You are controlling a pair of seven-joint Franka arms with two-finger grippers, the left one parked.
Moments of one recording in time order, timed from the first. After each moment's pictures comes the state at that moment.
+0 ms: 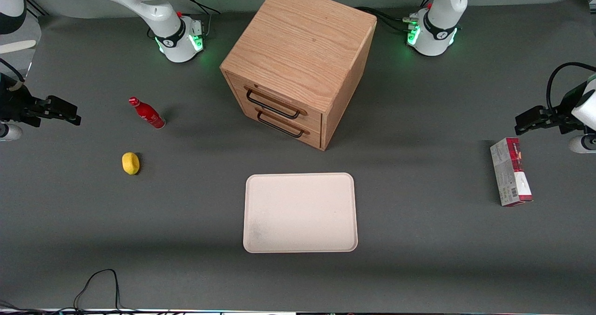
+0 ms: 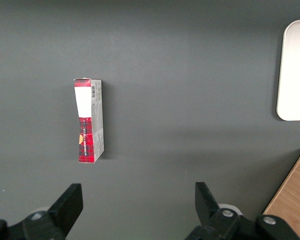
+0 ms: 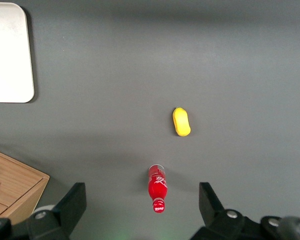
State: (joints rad) arm 0.03 0.04 -0.06 -1.54 -0.03 1.53 -0.04
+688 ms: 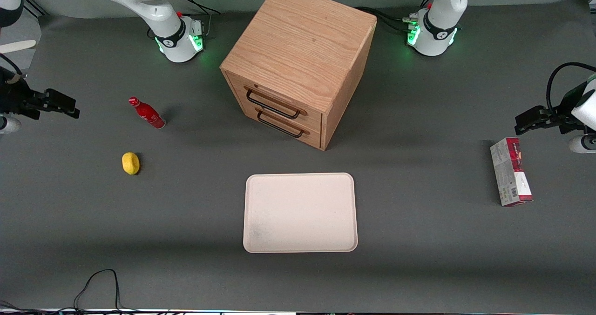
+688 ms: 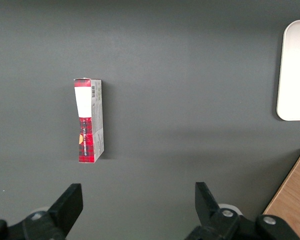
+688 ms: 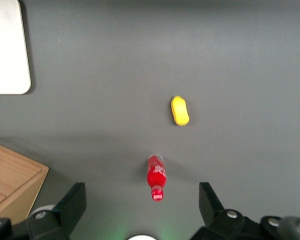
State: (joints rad) arm 0.03 -0.05 -0.08 -1.65 -0.03 1.52 -0.04
